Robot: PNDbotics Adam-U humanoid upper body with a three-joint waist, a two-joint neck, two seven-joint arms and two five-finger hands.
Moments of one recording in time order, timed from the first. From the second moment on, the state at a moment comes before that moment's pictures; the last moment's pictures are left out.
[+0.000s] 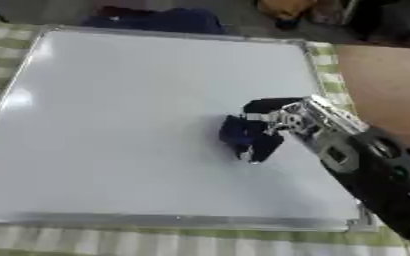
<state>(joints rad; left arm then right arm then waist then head) -0.31 0.22 0.02 -1.98 -0.01 -0.15 0.34 -0.64 -0.78 0.37 -1.56 0.69 0.20 0.77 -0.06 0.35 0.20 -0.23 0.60</state>
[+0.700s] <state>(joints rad) -0.31 0.22 0.02 -1.98 -0.01 -0.15 0.34 -0.66 -0.77 0.33 -1.47 0.71 0.22 0.73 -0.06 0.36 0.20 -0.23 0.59</state>
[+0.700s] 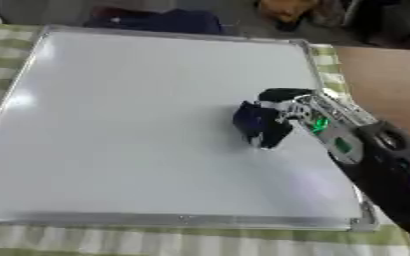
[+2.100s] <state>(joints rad) -0.31 0.22 0.02 -1.98 -0.01 -0.14 0.34 -0.64 -0.80 0.35 -1.52 0.70 0.15 0.79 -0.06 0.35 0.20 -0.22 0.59</state>
